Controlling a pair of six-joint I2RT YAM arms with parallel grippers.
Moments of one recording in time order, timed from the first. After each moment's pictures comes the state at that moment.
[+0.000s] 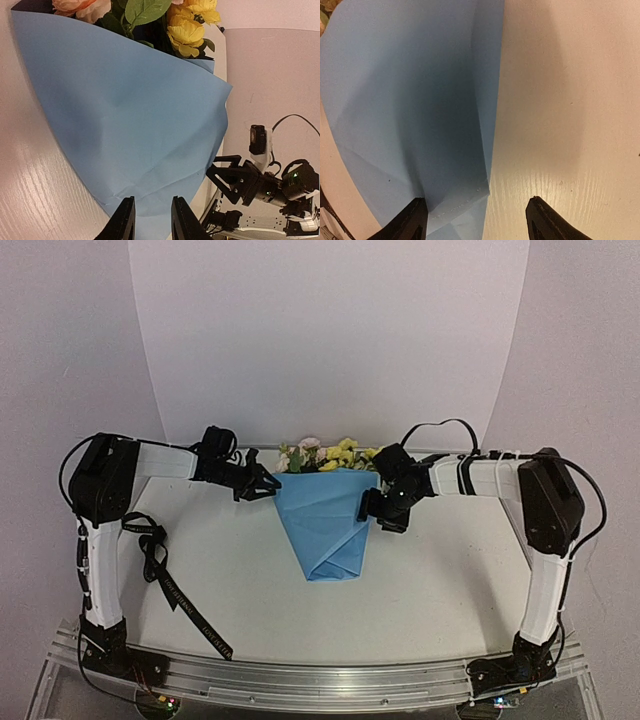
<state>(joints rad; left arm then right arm) -0.37 2.12 1.46 -0.09 0.76 -0.78 0.62 1.98 1.42 -0.52 -0.02 0.78</state>
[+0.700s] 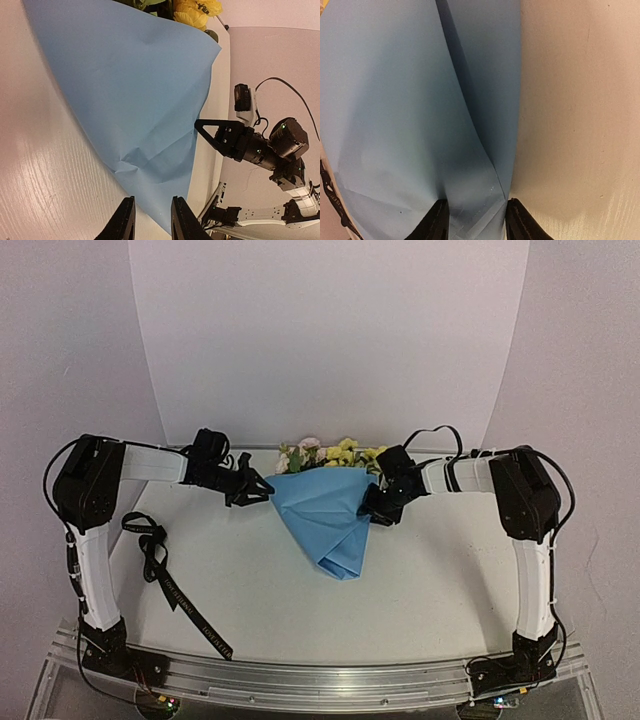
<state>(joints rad) -0.37 2.00 1.33 -0.11 0.74 -0.78 0.53 2.17 1.51 -0.35 -0.17 0.81</state>
